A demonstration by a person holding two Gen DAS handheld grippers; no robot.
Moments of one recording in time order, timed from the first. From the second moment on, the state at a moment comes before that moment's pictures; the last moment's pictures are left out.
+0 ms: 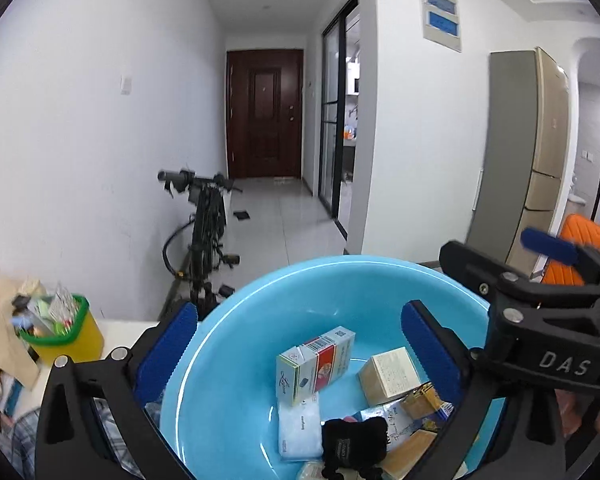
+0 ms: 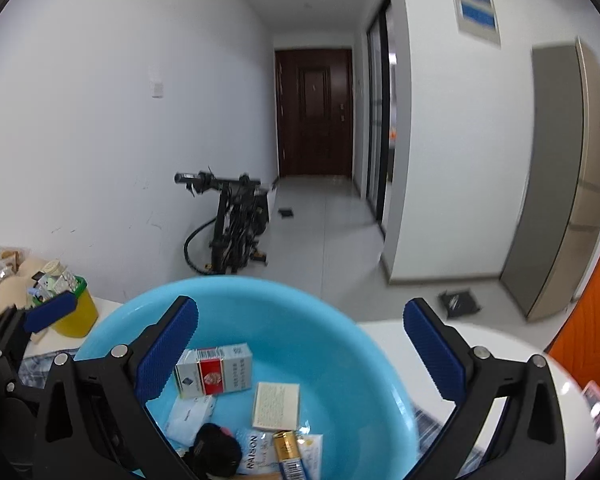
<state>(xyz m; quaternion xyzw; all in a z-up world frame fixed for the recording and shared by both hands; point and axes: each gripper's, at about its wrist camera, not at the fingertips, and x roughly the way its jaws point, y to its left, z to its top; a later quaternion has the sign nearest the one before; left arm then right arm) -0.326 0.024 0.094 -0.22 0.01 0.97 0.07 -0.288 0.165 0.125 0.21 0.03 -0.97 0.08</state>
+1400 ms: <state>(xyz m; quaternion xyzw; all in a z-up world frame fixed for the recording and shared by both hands) -0.122 -0.001 0.160 -0.17 -0.03 0.98 0.03 -0.043 0.196 0.195 0.13 0.05 -0.98 0.17</state>
